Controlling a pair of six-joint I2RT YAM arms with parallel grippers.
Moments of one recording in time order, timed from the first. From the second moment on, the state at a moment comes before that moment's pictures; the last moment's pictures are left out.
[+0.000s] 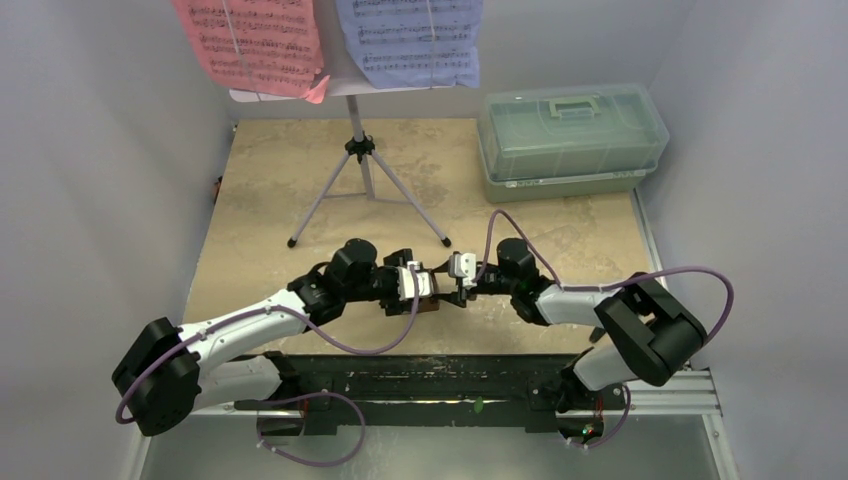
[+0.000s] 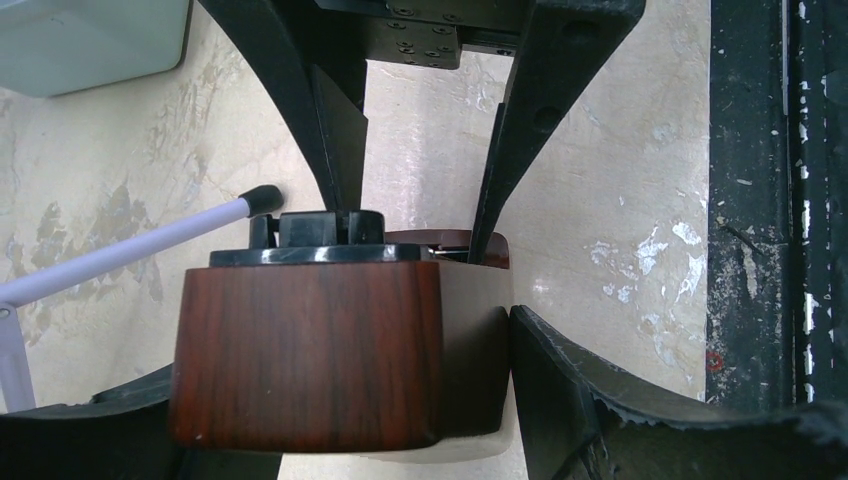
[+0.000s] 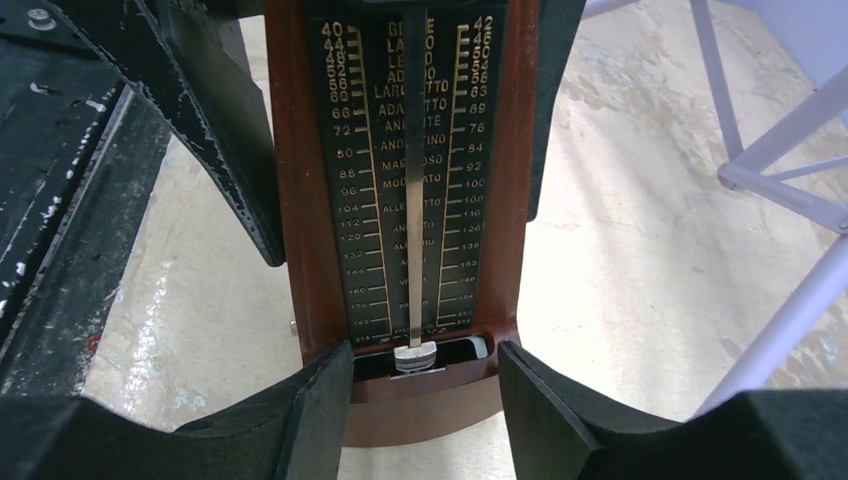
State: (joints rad) left arm -0.82 1.13 0.57 0.04 0.37 0.59; right arm 0.65 1.45 0.42 0.72 -0.77 -0.50
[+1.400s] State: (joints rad) left arm -0.83 1.14 0.57 0.06 0.36 0.58; right arm 0.65 1.42 0.43 0.62 -0.76 -0.53
